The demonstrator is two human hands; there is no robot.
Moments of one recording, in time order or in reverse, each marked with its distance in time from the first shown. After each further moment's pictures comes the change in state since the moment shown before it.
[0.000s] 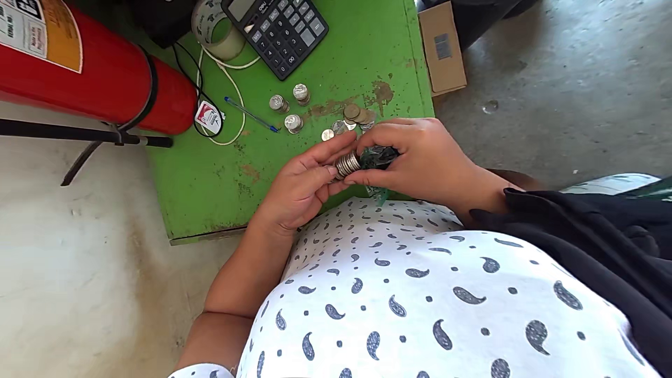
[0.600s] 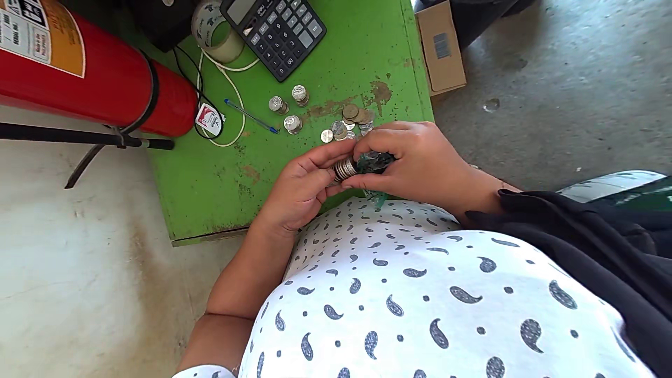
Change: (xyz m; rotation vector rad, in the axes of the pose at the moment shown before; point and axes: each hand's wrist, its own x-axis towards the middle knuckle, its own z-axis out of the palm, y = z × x) left_hand -0.002 -0.004 0.001 0.035 0.035 0.010; right_hand -0.003 -0.003 0.003 -0.022 0.014 -0.048
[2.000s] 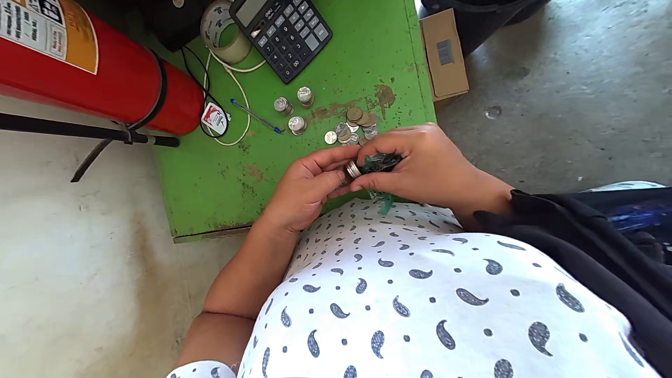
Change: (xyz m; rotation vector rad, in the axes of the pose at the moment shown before) left_hand -0.003 0.007 0.009 0.104 0.078 -0.043; right_hand 0.000 0.001 -0.005 0.168 -0.047 0.066
